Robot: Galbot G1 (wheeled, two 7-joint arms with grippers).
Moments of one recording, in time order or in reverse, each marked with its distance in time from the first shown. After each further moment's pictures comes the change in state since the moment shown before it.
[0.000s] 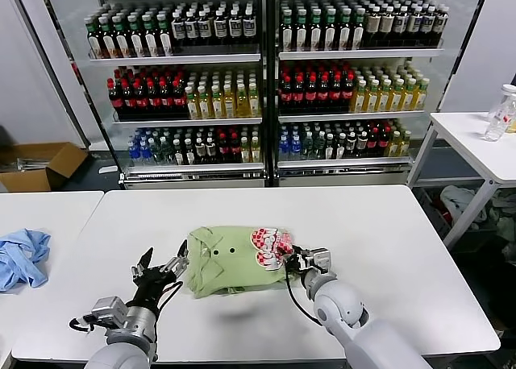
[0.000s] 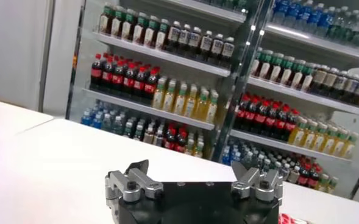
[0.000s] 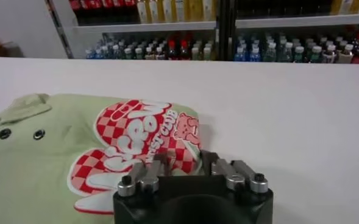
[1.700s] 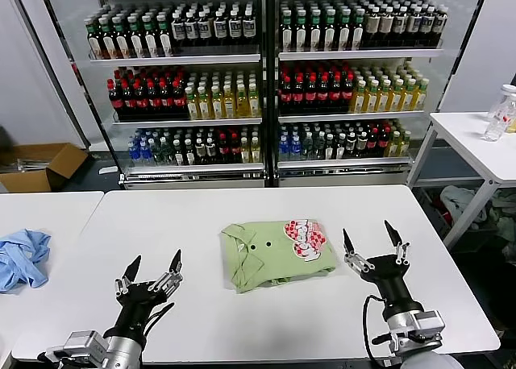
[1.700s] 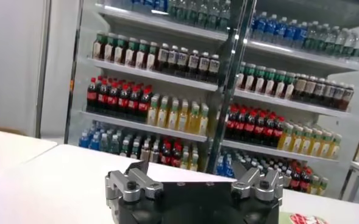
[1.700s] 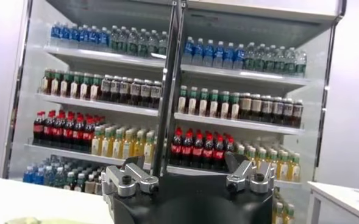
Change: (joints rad) left arm 0.215 -0.009 -0.024 -0.219 0.098 -0.033 0.043; right arm -0.654 -0.128 0.506 0.574 -0.418 0.464 -0.068
